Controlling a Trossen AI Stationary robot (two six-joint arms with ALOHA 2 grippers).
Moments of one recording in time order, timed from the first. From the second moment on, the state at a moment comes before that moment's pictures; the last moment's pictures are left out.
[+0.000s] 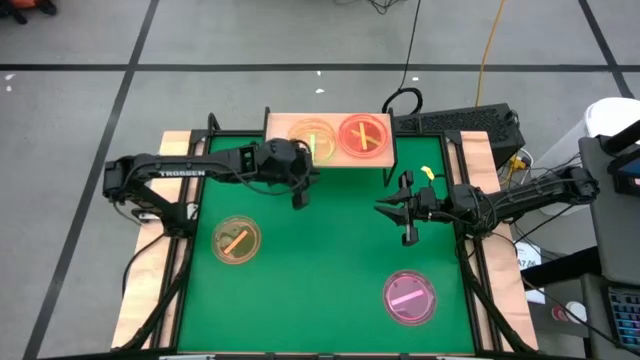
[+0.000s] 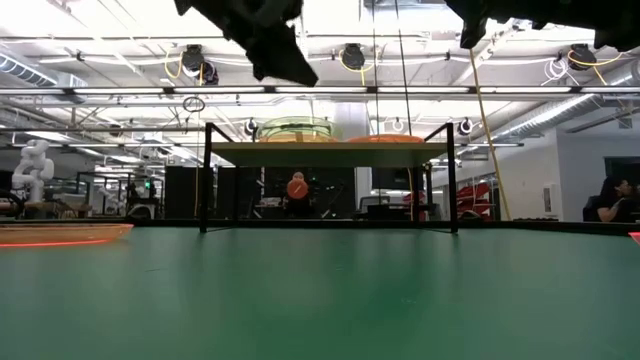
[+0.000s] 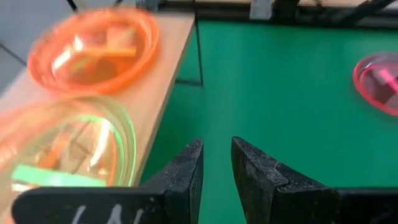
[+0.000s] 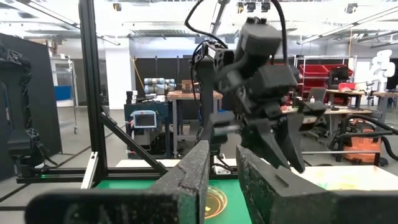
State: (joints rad) left arm 0.19 1.48 1.20 -0.32 -0.02 0.07; right arm 0.15 0.88 0.36 0.75 0.16 -0.01
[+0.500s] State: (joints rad) left arm 0.29 1.60 1.20 -0.35 -0.09 0.00; right arm 0.15 0.88 0.36 0.73 0.16 0.01
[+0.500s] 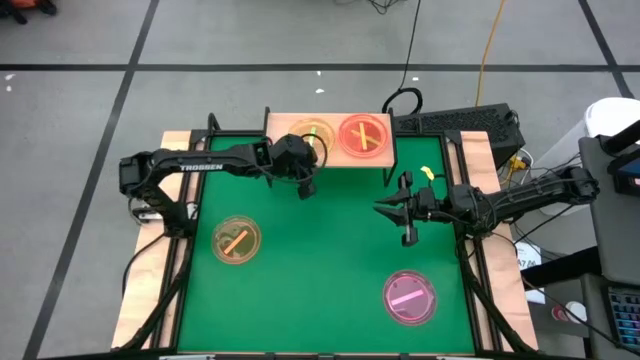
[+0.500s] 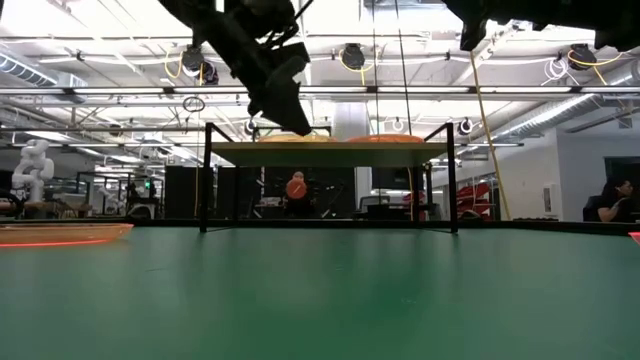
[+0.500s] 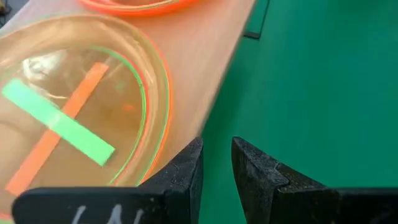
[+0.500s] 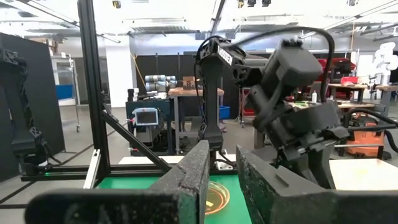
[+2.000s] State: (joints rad) left arm -0.06 0.99 0.62 0.17 -0.32 -0.05; right arm 0.30 1.13 0.67 -0.42 0.04 0.53
